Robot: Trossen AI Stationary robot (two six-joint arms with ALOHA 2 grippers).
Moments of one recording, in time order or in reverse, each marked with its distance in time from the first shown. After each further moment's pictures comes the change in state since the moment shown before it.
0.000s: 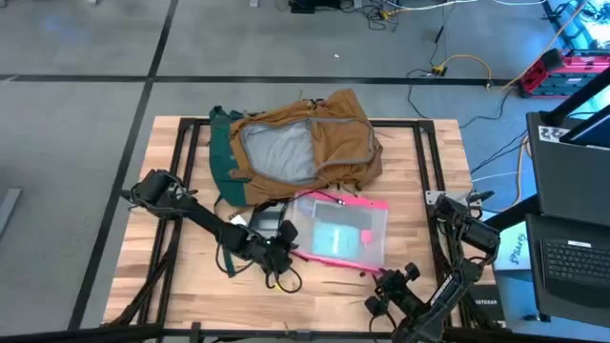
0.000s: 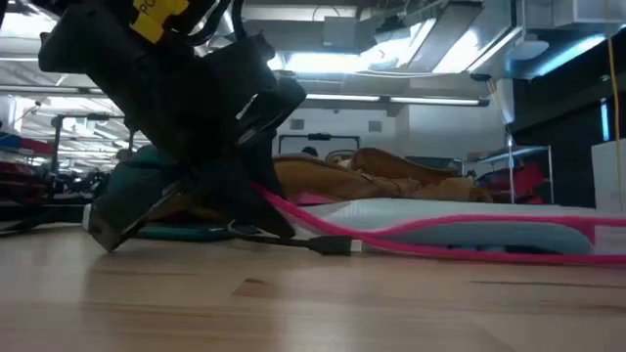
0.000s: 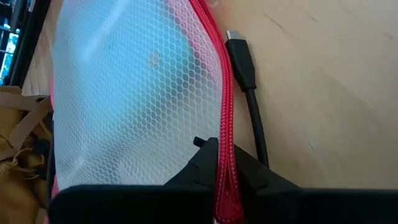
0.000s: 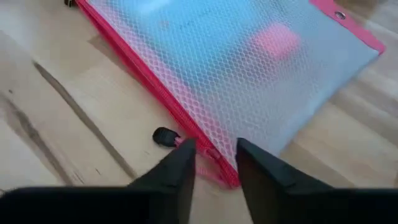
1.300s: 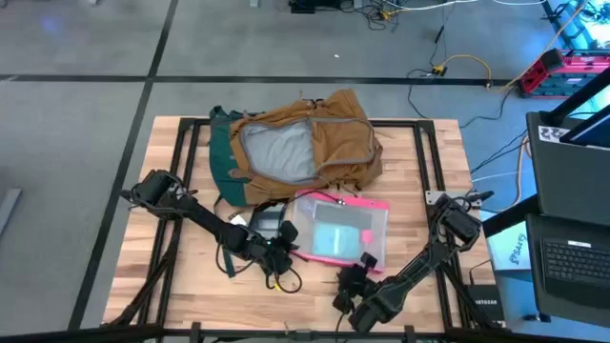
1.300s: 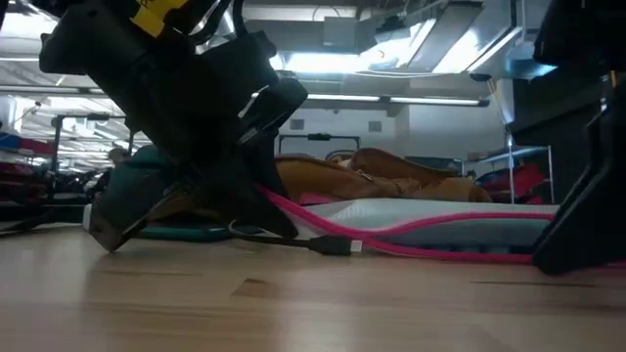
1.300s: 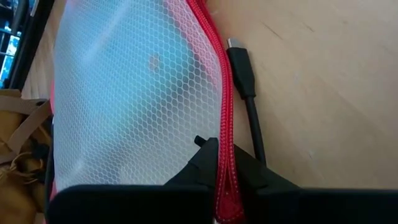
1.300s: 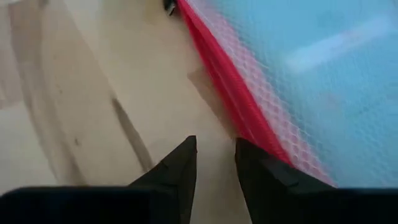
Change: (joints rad) left arm 0.001 0.002 0.000 0.024 0.013 0.000; right arm -0.277 -0.002 -0.076 0.569 0.013 -0.758
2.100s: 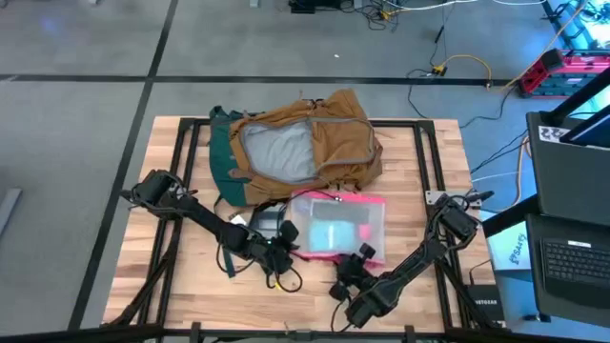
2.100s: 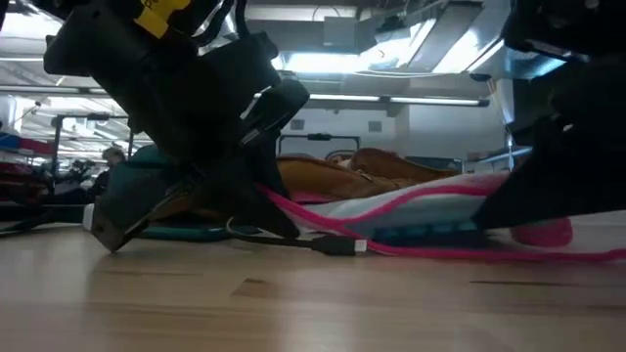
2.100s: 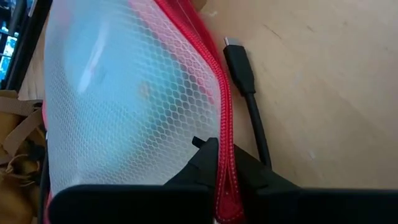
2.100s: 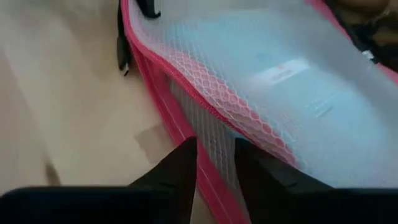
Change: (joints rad) left arm 0.000 0.000 0.000 0.001 0.016 0.000; right arm -0.039 0.002 -0.005 -0.045 0.183 -0.030
